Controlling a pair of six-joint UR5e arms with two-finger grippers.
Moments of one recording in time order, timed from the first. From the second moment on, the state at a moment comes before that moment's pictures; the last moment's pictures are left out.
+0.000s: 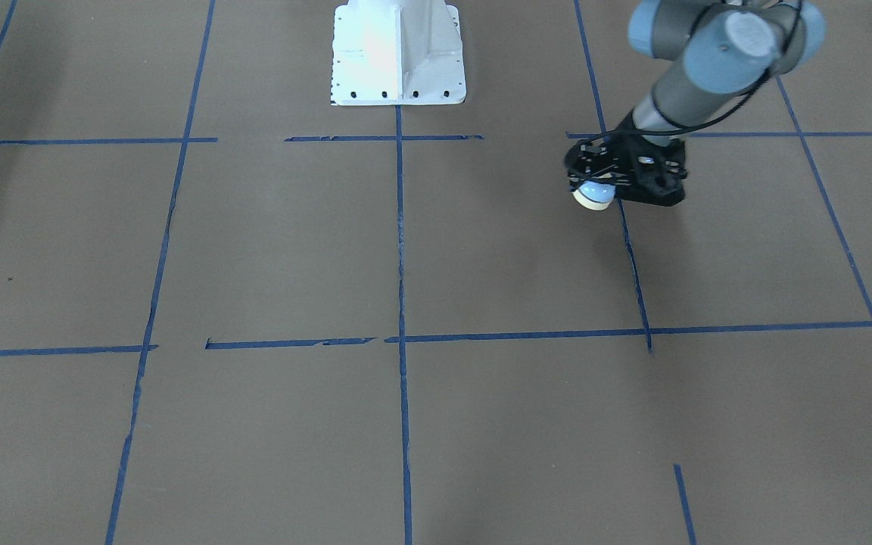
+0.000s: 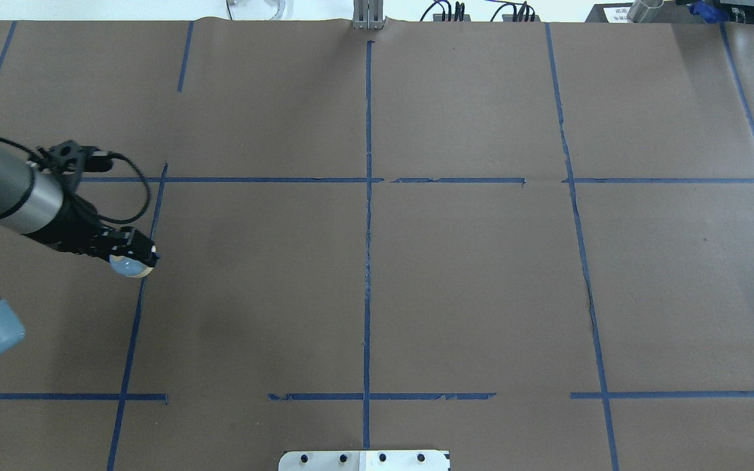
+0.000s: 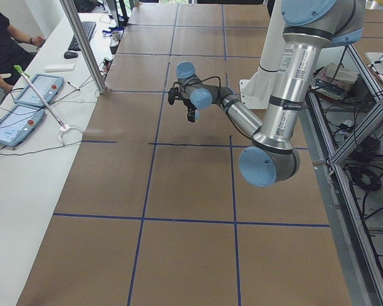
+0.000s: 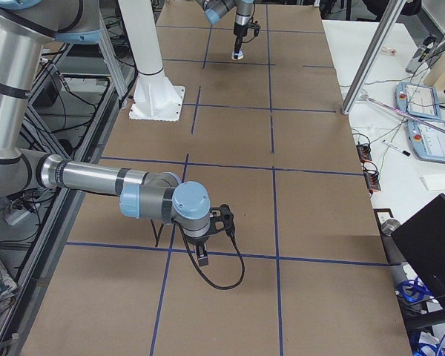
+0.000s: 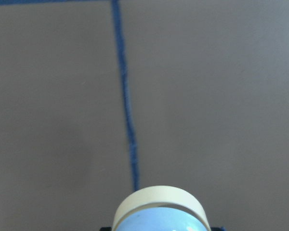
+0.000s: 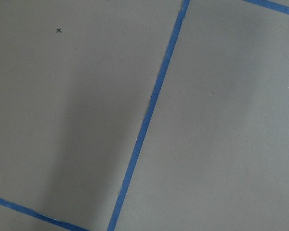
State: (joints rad) left arm -0.69 -1.97 -1.88 -1.55 -2.18 -1.00; right arm 1.61 -1.95 1.86 -1.52 2.37 -0.37
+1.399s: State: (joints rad) left arm -0.60 -2.64 -1.08 -1.63 -2.10 -1.24; right arm 1.61 -1.95 1.86 -1.52 2.37 -0.37
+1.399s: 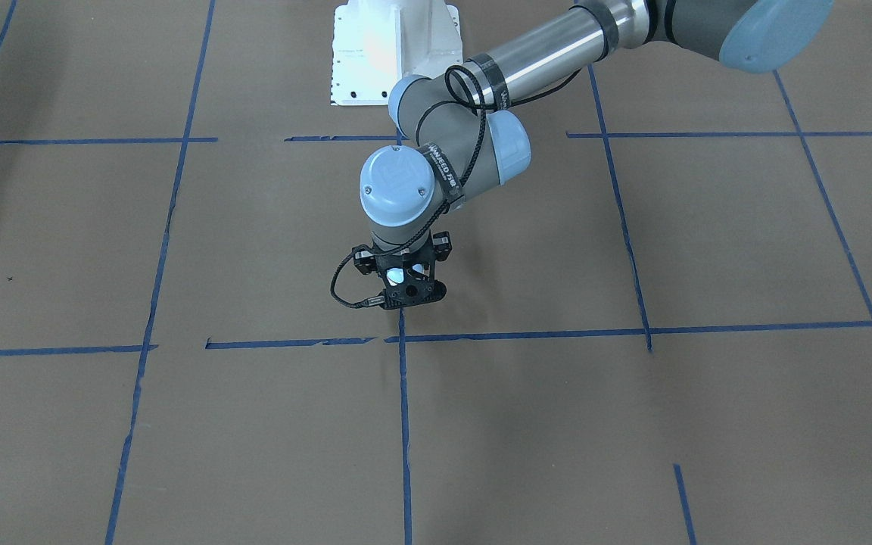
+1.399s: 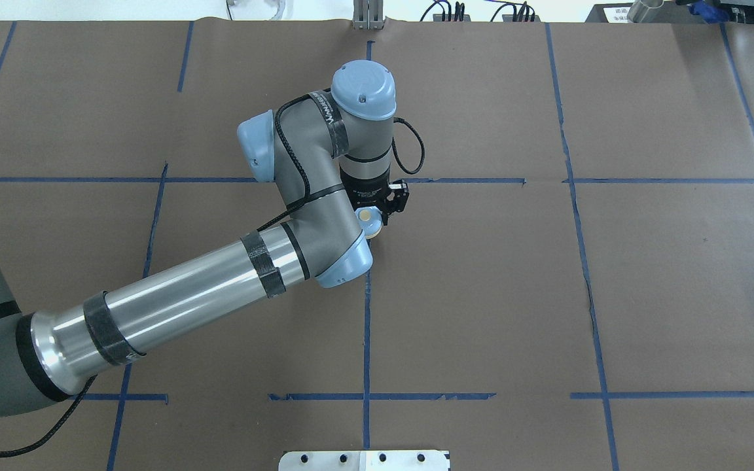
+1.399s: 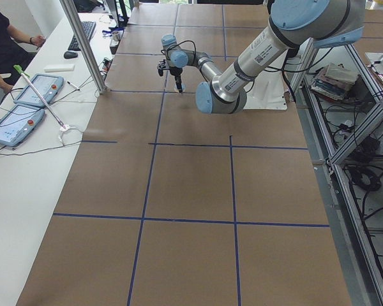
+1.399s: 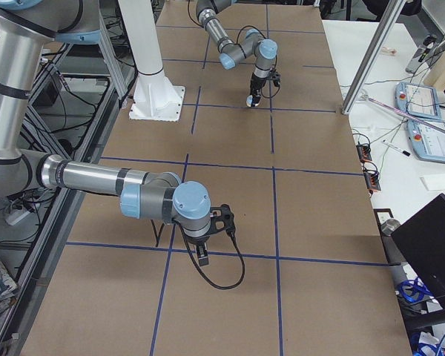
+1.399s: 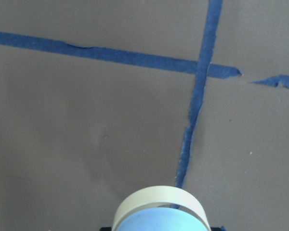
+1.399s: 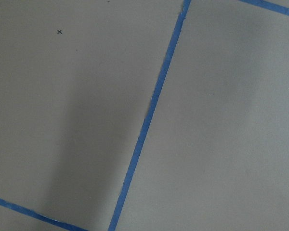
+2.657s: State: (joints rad) left arm -0.58 -2.65 -1.03 -1.70 -2.07 -1.27; right arm 1.61 -1.95 1.86 -1.52 2.38 -0.37
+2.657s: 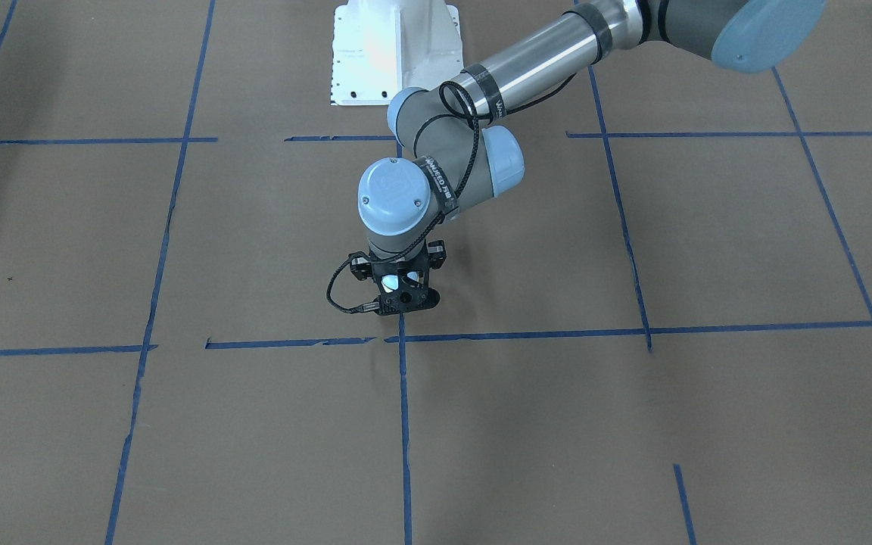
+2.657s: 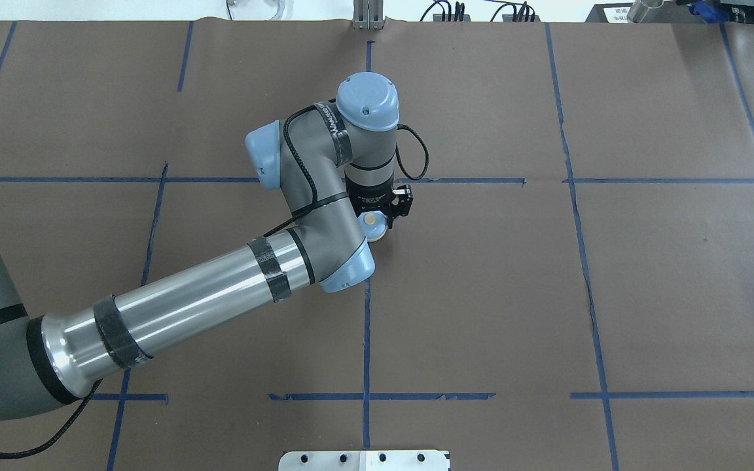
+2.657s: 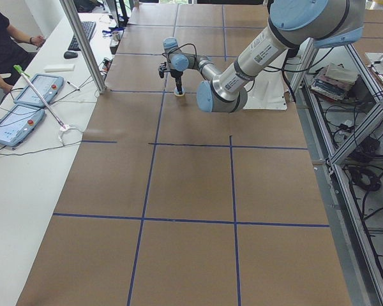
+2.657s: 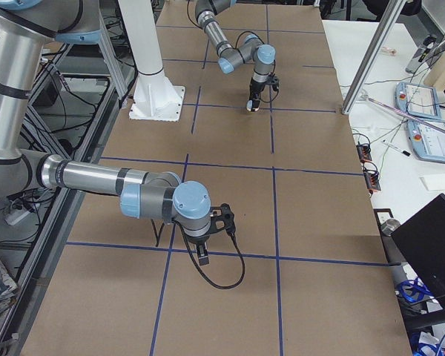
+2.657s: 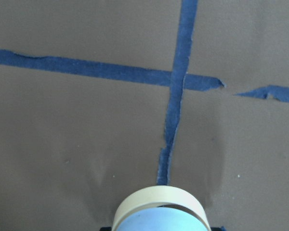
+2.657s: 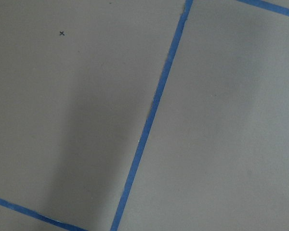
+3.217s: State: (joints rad) left arm -0.60 -2.63 -1.18 -1.63 -2.06 -1.32; right arm 1.61 -1.94 1.88 -1.52 2.41 -0.35
